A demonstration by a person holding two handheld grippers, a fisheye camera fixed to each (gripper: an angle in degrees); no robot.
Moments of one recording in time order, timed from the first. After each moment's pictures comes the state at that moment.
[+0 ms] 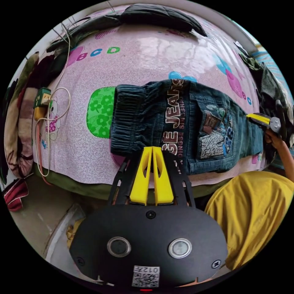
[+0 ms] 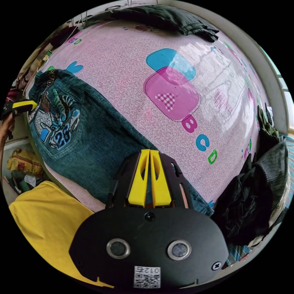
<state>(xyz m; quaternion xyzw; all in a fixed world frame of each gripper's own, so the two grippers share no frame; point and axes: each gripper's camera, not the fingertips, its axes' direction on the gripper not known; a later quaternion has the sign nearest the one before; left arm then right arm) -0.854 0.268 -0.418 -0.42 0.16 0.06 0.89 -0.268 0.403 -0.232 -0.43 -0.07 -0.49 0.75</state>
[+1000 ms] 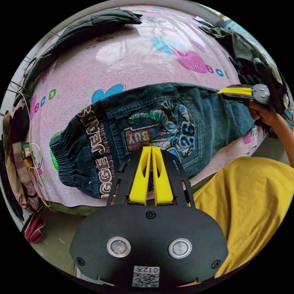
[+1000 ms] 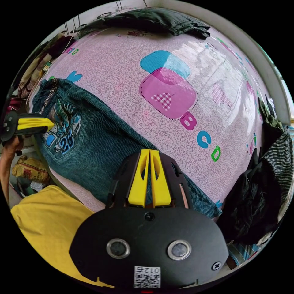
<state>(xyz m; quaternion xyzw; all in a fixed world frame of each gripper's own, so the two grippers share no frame) -0.706 0.280 -0.413 -0.39 0.20 0.19 0.88 -0.226 0.363 -0.266 -0.42 -0.10 -0.46 0.77</state>
